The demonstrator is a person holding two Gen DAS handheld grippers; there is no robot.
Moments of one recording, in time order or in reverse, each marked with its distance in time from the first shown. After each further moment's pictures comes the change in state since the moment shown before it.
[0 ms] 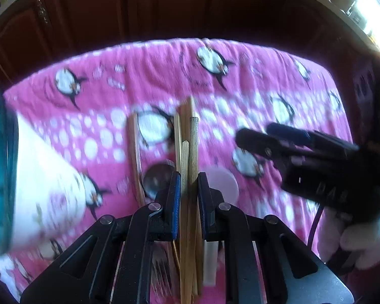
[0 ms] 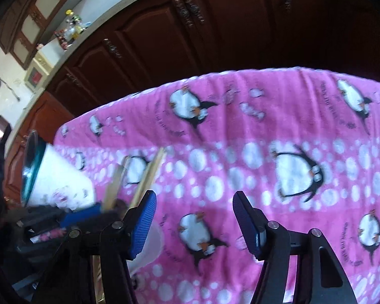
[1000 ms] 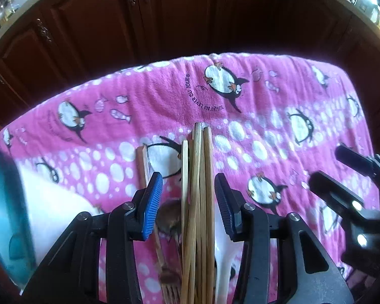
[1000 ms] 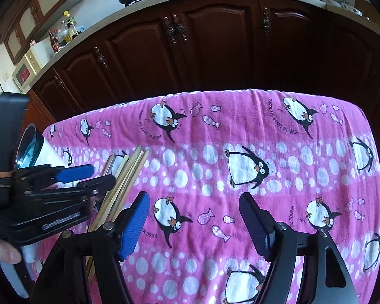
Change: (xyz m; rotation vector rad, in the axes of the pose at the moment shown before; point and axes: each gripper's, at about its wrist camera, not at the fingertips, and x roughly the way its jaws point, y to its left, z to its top) left arm 0.015 -0.013 0.042 0.064 -0.016 0.140; right arm -0.062 -0.008 -0.023 -0.037 -0.095 -0.193
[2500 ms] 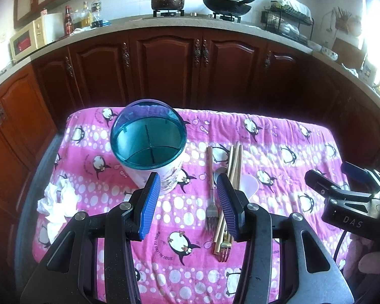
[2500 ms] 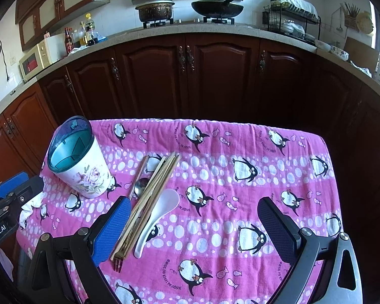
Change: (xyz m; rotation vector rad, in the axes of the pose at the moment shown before) left arm -0.184 0.053 -0.141 -0.249 -0.374 0.097; right arm -0.109 0.087 -0.039 -0.103 -0.136 -0.142
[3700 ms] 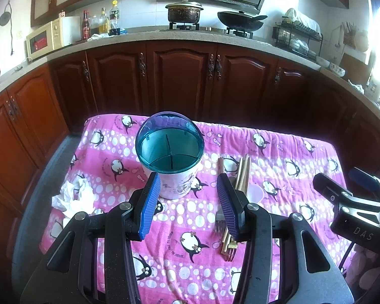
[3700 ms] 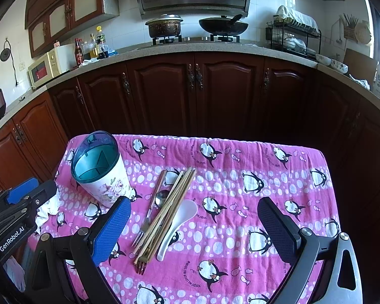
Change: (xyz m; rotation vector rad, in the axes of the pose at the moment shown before) left arm -0.036 0.018 -0.004 -0.064 -0.074 0.046; right arm -0.043 0.029 0.003 -0.010 -0.089 0.015
